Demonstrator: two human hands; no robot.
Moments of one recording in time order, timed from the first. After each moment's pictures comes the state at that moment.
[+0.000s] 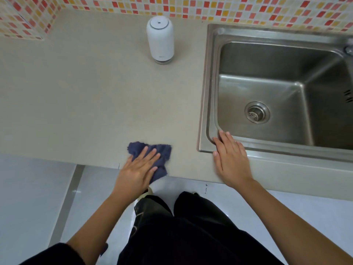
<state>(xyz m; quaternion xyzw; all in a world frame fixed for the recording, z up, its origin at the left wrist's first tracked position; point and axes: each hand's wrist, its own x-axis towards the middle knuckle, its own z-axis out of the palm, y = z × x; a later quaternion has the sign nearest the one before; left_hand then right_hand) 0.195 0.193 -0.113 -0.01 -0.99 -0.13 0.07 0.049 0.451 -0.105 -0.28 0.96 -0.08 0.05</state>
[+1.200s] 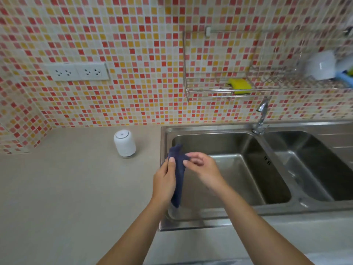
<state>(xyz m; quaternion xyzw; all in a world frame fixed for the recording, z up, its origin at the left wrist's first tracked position) -0.005 0.342 0.048 0.21 -0.72 -0.65 0.10 -0.059 0.459 0.064 -0.12 0.73 -0.66 0.11</state>
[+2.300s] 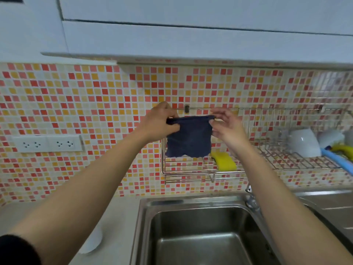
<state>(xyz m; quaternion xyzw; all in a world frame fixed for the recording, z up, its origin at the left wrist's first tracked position) -0.263 0.315 0.322 -0.14 -0.94 -0.19 0.24 -0.300 0.524 0.292 -0.23 0.67 -0.69 -0.10</state>
